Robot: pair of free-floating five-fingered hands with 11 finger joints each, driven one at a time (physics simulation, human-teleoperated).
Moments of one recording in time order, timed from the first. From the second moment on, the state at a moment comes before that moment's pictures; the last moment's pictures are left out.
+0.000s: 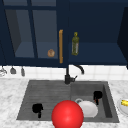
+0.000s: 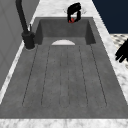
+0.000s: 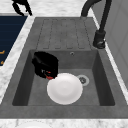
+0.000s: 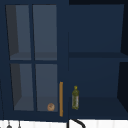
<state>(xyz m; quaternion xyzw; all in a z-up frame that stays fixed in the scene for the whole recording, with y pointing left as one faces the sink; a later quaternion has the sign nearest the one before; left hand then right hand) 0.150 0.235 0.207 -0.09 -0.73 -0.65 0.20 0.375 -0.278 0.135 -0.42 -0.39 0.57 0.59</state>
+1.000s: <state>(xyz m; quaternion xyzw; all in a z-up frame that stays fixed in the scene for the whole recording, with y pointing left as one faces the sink) 0.150 0.235 0.207 -0.09 -0.73 -0.65 0.20 0.331 -0.393 0.242 -0.41 -0.40 0.56 0.59</state>
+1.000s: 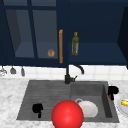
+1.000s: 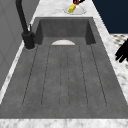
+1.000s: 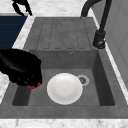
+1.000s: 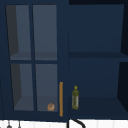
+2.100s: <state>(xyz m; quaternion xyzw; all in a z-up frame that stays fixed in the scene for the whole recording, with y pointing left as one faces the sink) 0.150 0.235 0.207 -0.09 -0.73 -0.65 0.20 0.272 -0.534 0.229 -0.43 -0.43 0.54 0.58</state>
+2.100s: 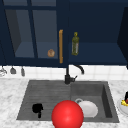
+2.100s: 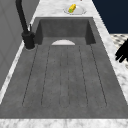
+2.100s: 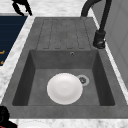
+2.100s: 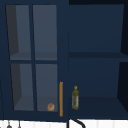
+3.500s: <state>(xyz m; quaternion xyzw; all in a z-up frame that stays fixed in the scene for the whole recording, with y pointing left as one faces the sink) 0.150 0.235 0.207 -0.09 -0.73 -0.65 0.20 0.279 -0.591 0.120 -0.42 -0.45 0.54 0.58</state>
